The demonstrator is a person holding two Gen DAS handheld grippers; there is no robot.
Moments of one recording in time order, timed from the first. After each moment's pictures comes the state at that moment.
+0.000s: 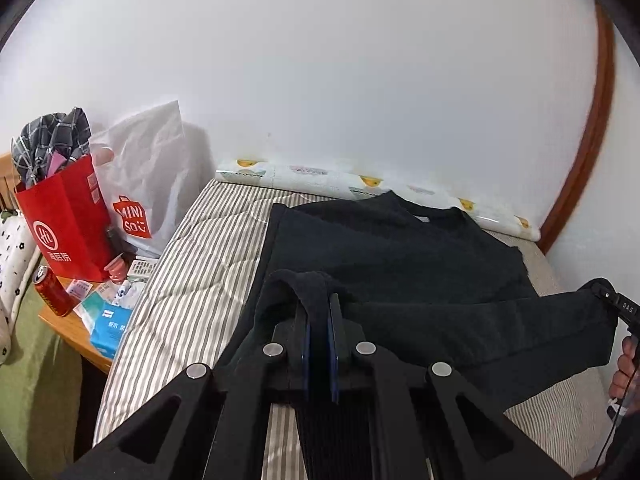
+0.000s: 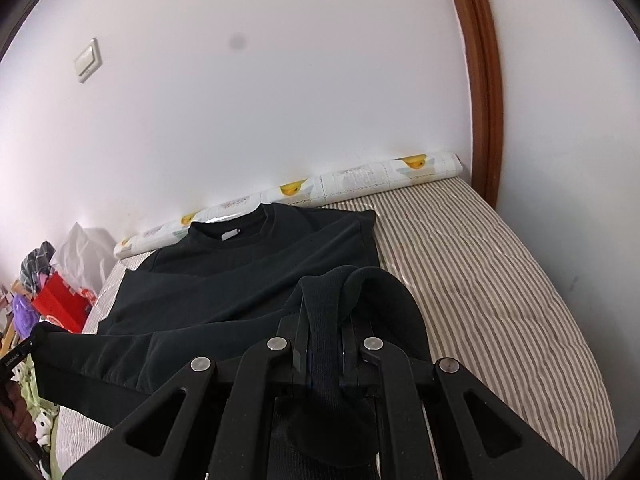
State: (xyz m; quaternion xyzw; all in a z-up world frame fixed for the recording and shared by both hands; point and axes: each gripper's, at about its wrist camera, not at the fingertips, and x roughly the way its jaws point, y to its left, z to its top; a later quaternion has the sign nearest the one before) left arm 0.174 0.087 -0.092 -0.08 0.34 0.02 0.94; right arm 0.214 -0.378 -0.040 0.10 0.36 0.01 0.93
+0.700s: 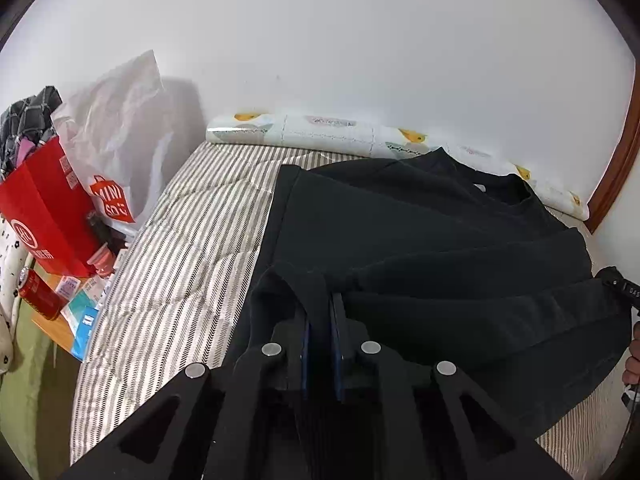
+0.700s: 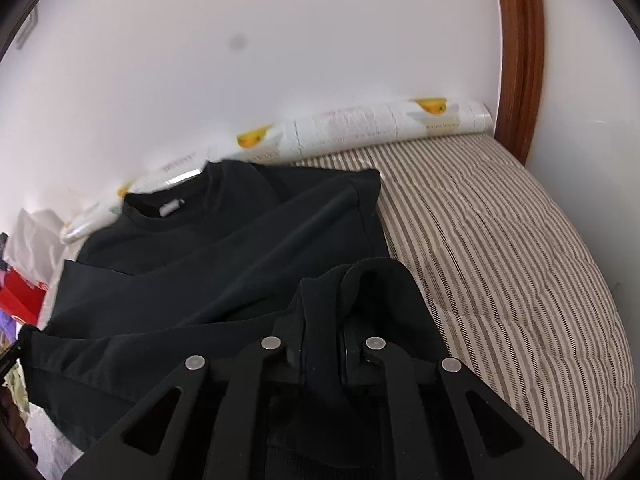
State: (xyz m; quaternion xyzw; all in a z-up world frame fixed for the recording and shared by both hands) left arm 0.265 0.089 -0.161 -0.06 0.40 0.05 0.91; right arm 0.329 -0.375 -0.140 0.08 0.45 -0.01 0.89
